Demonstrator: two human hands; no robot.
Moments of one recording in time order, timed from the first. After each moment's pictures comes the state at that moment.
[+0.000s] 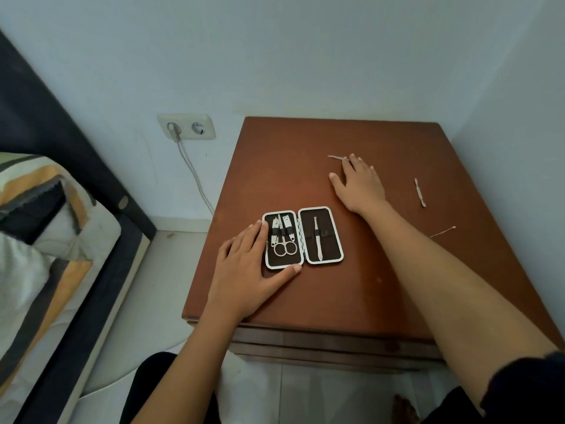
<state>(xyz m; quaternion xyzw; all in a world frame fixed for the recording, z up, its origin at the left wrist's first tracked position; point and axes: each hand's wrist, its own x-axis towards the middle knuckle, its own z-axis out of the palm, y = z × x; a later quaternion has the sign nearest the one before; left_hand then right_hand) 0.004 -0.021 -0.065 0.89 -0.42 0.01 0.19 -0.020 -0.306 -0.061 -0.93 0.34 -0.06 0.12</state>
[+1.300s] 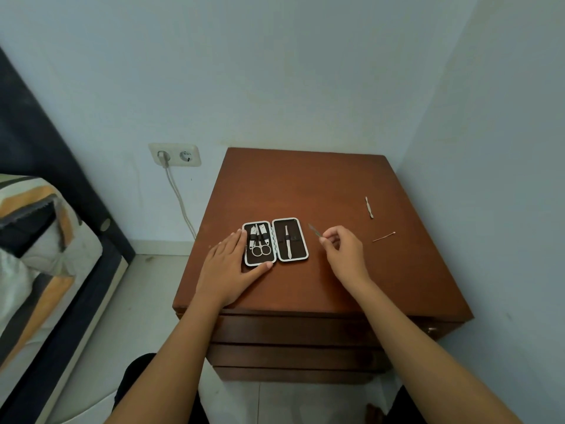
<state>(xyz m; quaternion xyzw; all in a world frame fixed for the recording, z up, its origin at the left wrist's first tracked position) 0.000 -0.019 -0.063 0.89 -0.42 -0.03 0.18 -0.141 -0.205 -0.048 -0.81 0.36 -0.29 0.35</state>
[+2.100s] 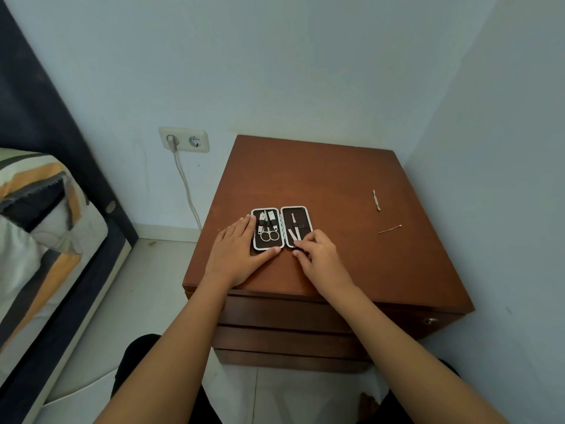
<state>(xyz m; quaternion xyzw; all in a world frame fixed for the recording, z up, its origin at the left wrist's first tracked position) 0.000 -0.019 -0.063 0.89 -0.42 -0.02 0.18 -0.137 -0.146 -0.051 -0.92 0.22 -0.21 0.26</state>
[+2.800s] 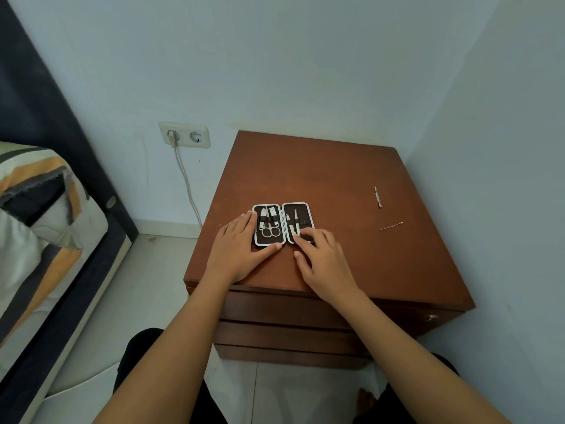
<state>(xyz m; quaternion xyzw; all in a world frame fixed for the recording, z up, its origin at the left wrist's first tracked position) -0.002 -0.019 -0.061 0.89 -0.42 -0.02 0.20 -0.151 -0.140 -0.052 -0.96 0.20 -0.16 0.11</state>
